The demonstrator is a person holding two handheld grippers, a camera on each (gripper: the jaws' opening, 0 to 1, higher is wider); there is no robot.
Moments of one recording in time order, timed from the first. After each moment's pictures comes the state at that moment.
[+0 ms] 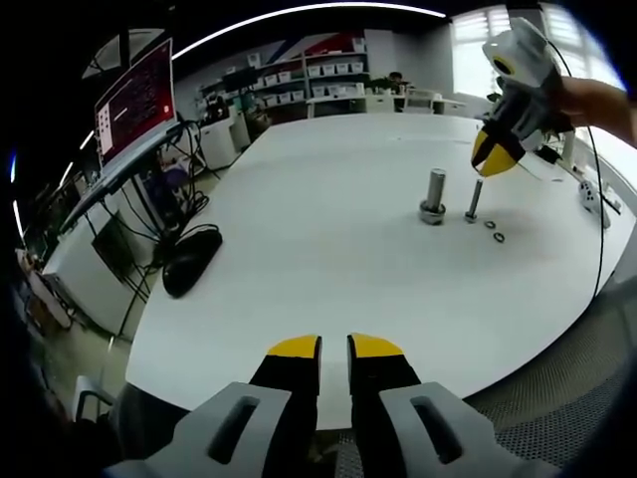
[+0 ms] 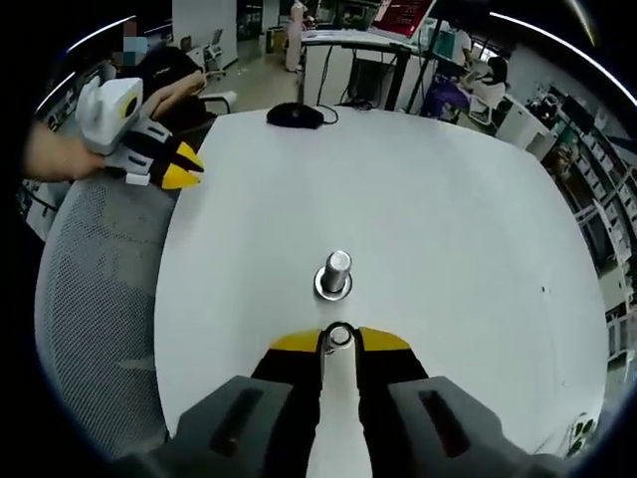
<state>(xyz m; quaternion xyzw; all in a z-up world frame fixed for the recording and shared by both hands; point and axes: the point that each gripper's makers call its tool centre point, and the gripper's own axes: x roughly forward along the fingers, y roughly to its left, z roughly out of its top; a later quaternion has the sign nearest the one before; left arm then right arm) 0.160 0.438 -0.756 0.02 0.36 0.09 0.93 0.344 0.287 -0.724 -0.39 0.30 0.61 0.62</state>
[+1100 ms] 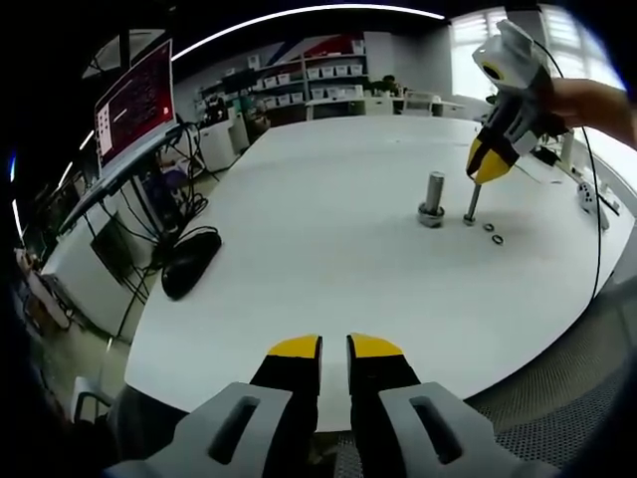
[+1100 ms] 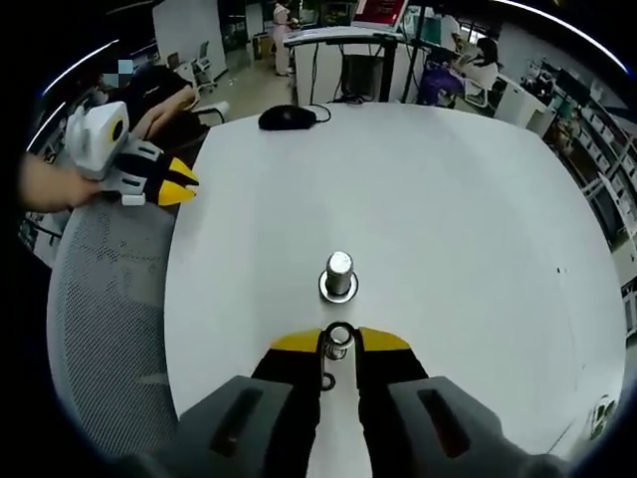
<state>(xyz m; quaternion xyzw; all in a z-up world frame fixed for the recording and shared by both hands) 0.161 0.437 -0.754 0.01 0.35 0.09 0.93 0.340 0.290 -0.732 -0.36 0.34 0.61 0.61</state>
